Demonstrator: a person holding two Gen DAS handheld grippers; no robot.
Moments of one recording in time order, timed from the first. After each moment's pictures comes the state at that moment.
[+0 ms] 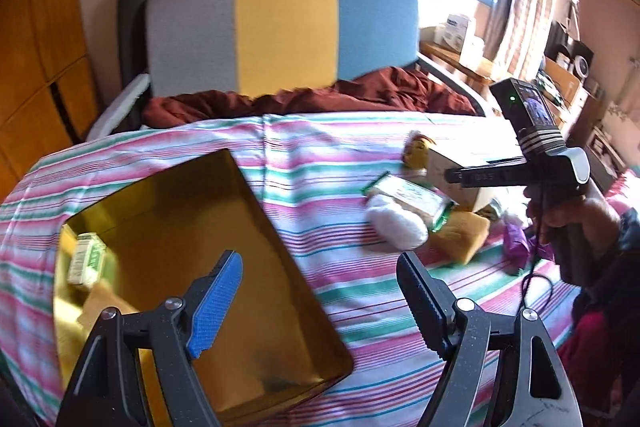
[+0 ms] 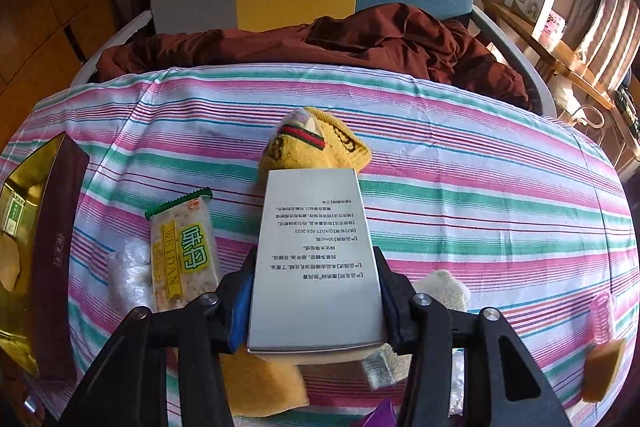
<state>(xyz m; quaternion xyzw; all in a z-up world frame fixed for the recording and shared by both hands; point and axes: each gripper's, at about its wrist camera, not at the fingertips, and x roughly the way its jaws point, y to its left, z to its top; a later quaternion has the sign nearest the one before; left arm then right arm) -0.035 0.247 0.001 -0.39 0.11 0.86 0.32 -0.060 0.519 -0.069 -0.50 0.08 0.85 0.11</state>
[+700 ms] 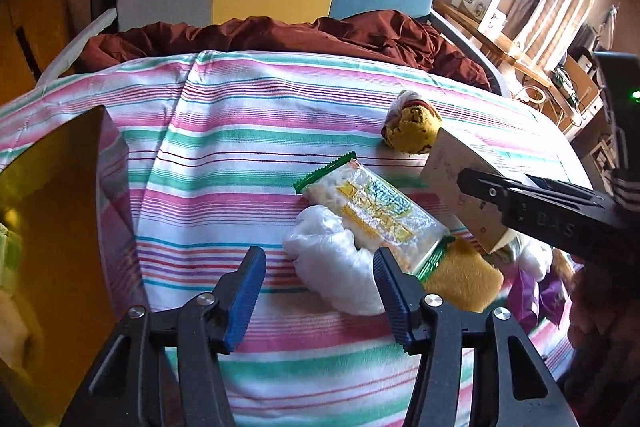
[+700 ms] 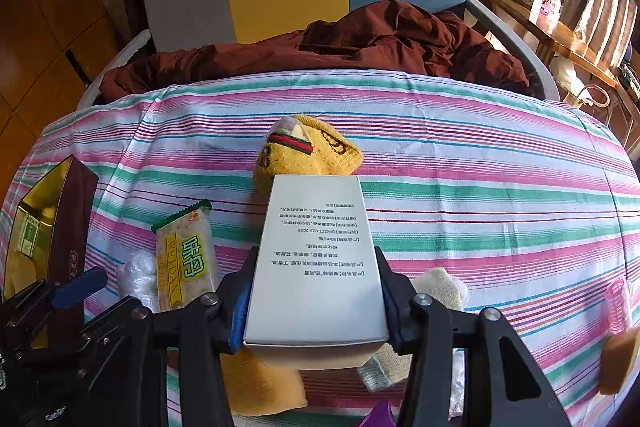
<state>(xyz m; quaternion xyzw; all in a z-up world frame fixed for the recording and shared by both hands) -0.087 0.364 -0.072 -0.49 0.07 0.82 0.30 -0.055 0.530 -0.064 -0.49 0.12 0.86 0.10</state>
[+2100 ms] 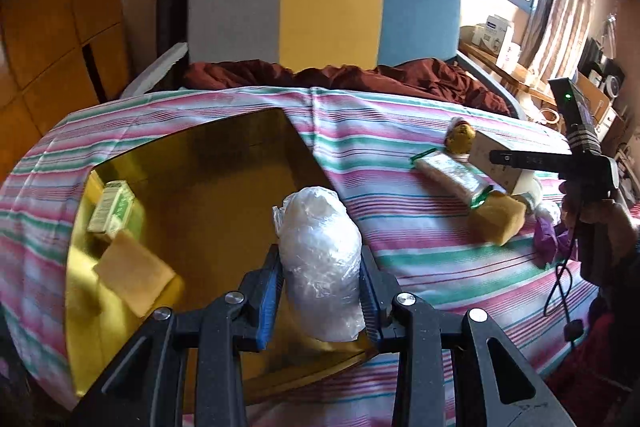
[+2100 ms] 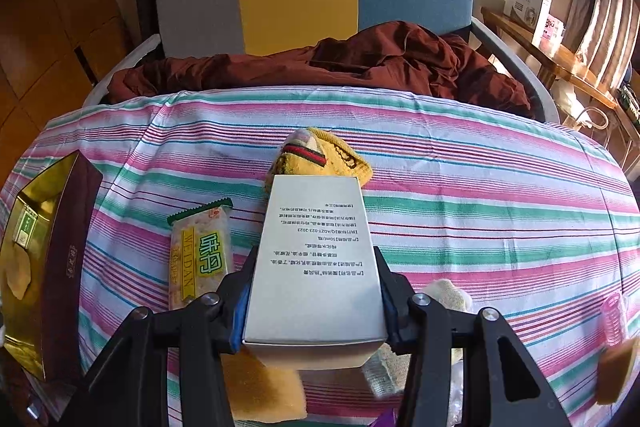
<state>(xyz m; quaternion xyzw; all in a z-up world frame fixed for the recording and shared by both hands) -0.034 0.186 -0.019 -0.41 0.08 0.88 0.24 -0.053 0.515 -0.062 -0.46 0.08 0.88 0.10</state>
